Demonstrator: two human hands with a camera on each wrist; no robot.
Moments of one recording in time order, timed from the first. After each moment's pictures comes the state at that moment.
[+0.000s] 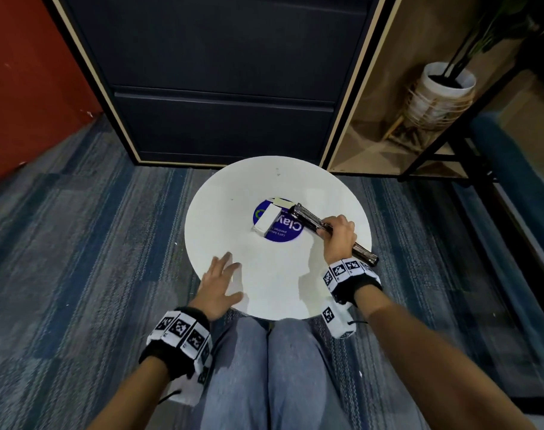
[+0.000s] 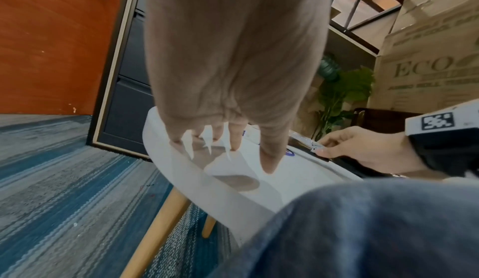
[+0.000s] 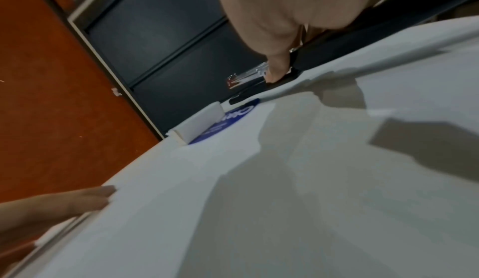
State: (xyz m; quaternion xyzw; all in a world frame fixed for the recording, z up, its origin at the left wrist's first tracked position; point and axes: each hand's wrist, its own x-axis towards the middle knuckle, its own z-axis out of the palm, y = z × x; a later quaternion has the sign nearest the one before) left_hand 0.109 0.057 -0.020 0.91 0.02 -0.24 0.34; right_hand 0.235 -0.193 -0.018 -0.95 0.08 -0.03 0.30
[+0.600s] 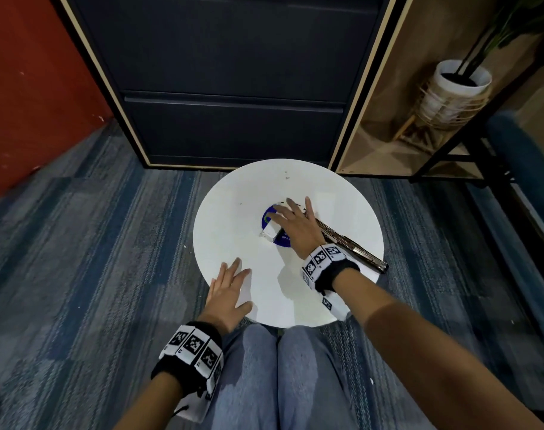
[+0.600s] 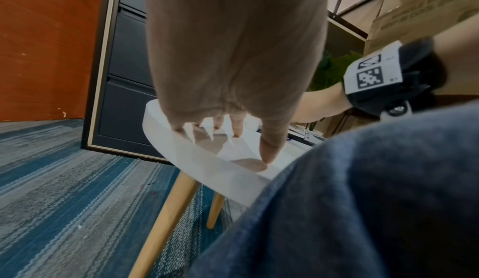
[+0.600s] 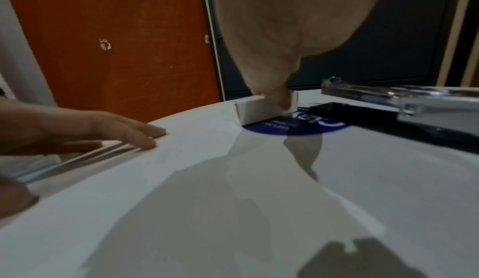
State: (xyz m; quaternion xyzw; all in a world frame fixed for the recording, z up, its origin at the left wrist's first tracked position) left_hand 0.101 0.050 -0.021 0.93 0.01 -0.20 0.30; right_hand 0.256 -0.121 0.001 -0.96 -0.29 0.03 -0.02
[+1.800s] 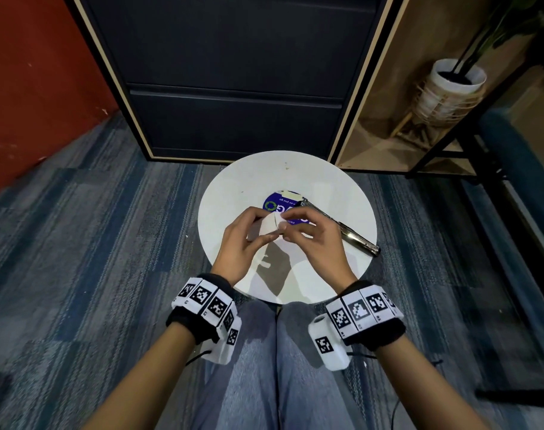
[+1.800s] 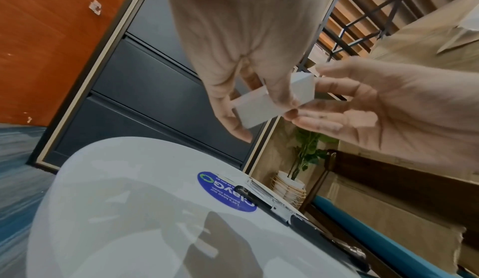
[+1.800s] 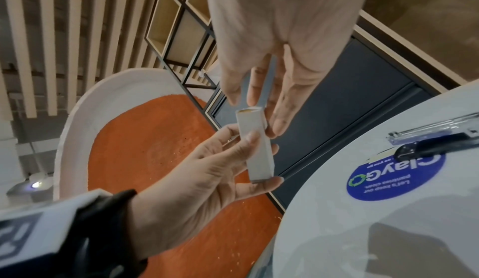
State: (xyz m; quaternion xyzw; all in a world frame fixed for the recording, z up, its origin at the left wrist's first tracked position) left_hand 0.118 0.026 0.074 0.79 -0.05 0.06 0.61; right_hand 0.135 -0.133 0.100 -0.74 -0.08 0.06 0.67
